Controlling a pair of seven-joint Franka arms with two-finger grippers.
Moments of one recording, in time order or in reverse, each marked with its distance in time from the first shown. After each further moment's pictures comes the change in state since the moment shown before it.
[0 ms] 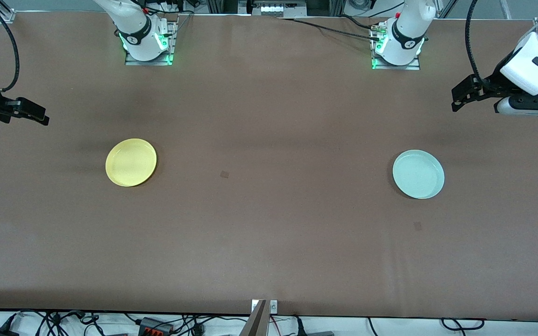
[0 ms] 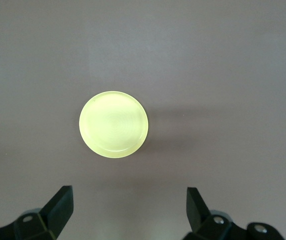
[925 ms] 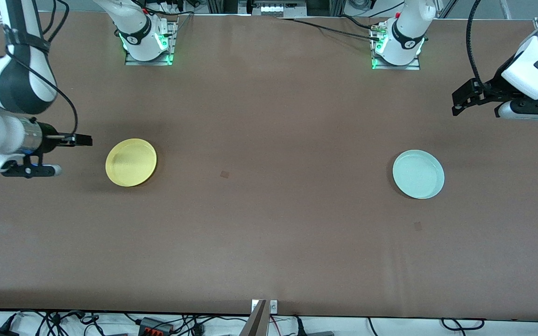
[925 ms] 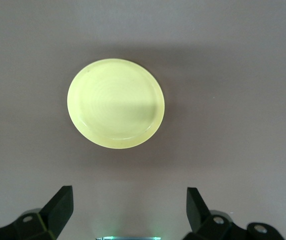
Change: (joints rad) left arm -0.001 0.028 -0.001 0.029 0.000 0.007 0.001; right arm 0.039 0.260 0.012 -0.004 0.001 -0.002 0.000
